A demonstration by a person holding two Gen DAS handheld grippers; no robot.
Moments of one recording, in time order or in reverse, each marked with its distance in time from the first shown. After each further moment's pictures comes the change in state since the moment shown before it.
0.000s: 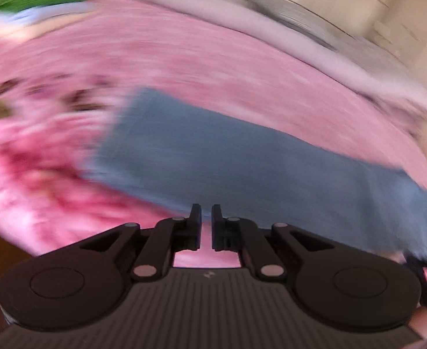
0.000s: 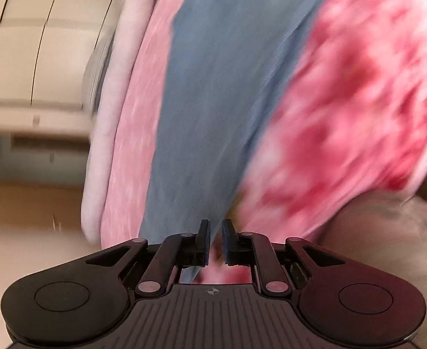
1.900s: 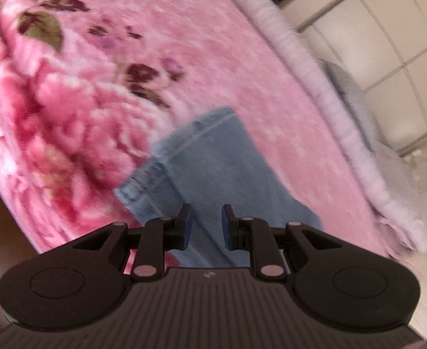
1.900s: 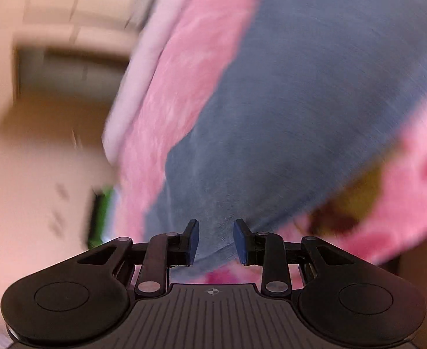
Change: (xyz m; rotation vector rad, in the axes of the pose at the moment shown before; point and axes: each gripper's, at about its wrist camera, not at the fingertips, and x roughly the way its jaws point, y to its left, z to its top) left arm 0.025 0.123 0.018 -0.656 -0.091 0.046; right arm 0.075 0.038 -0.026 -0.163 0.313 0.131
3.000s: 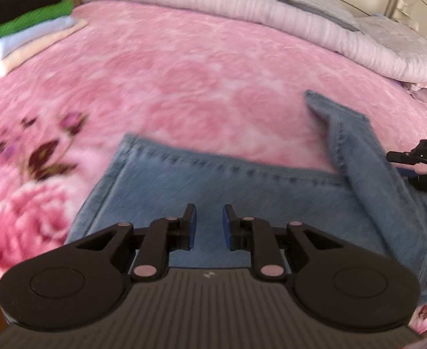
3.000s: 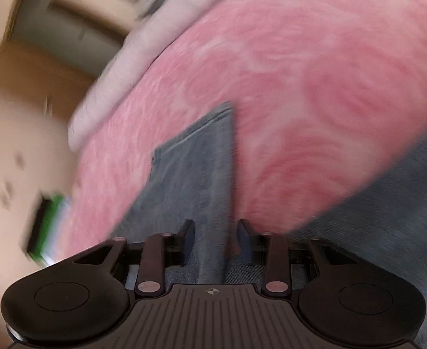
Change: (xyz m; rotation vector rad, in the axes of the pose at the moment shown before) left arm 0.054 -0.098 -0.015 0.628 0.065 0.175; right arm 0.155 0.081 0.172 -0.446 0.053 -0.223
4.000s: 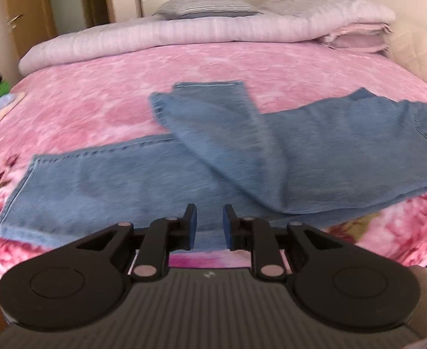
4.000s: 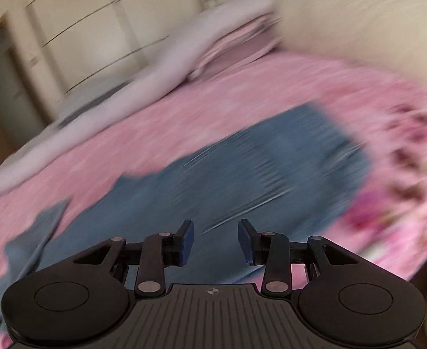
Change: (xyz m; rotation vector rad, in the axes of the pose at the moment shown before) left arm -0.064 -0.174 -0.109 0.329 -0.137 -0.034; right arm -0.344 -0.123 -0.133 -0.076 -0.473 -0.442
